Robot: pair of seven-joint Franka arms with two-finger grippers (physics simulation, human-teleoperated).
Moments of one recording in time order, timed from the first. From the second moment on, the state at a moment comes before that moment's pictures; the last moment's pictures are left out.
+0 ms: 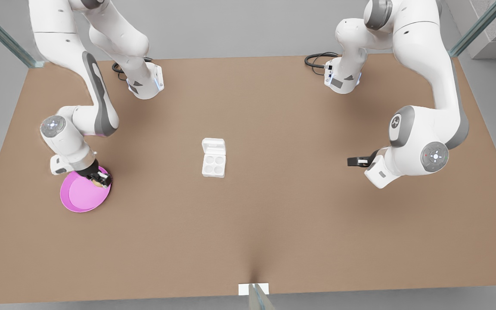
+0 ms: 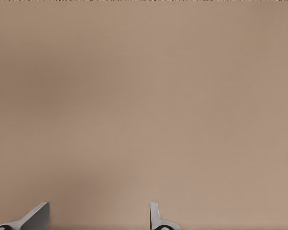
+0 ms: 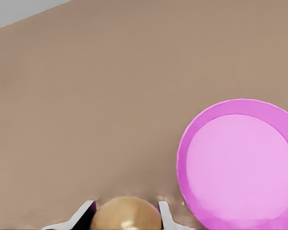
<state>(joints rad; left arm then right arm) -0.20 0.38 0.06 -1.42 -0.15 1.49 -0.11 -0.36 0.08 0.42 -2.18 -0.12 2.43 0.57</state>
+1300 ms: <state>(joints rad) -0.20 0.39 0.06 -1.39 -0.14 1.48 -0.13 -0.30 0.48 0.85 -2.03 -0.61 2.32 1.02</state>
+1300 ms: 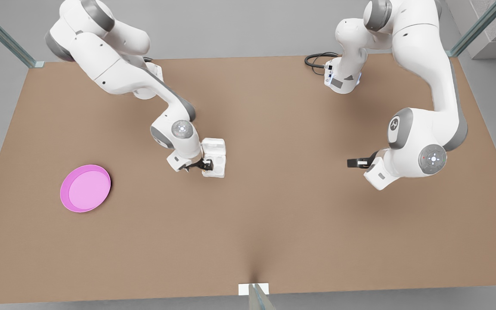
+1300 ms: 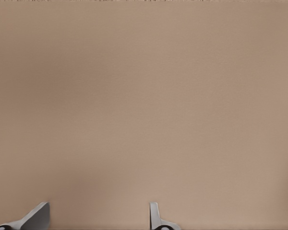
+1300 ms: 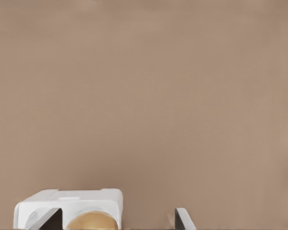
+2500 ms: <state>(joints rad) -0.98 0.85 -0.05 -1.23 -0.21 2.10 -1.09 0.00 0.10 0.03 -1.53 -0.03 1.62 0.00</state>
